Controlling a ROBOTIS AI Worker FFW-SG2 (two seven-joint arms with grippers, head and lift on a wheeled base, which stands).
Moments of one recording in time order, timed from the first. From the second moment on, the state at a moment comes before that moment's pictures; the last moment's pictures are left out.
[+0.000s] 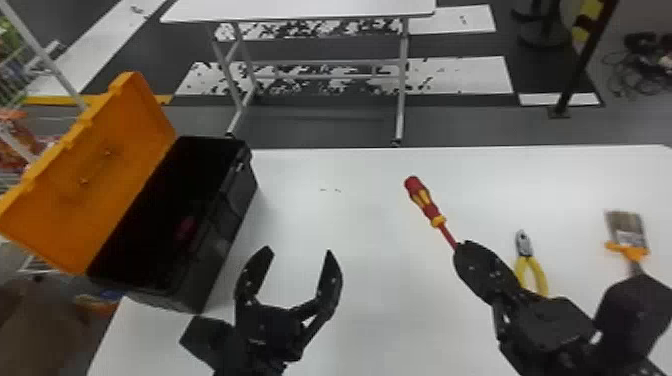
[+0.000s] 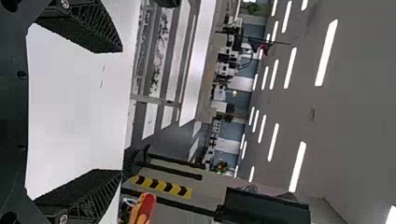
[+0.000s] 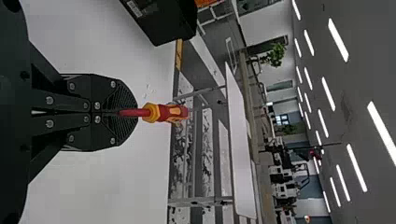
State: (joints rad) left arm 0.68 0.14 -0.16 -1.89 0.21 -0.31 -0.01; right arm 0.72 0.00 0.11 -2.24 -0.03 0.26 0.39
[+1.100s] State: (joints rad) left arm 0.52 0.14 0.13 -2.18 0.77 0.71 -0.23; right arm 0.80 -0.07 0.15 -2.18 0.01 -0.03 0.48
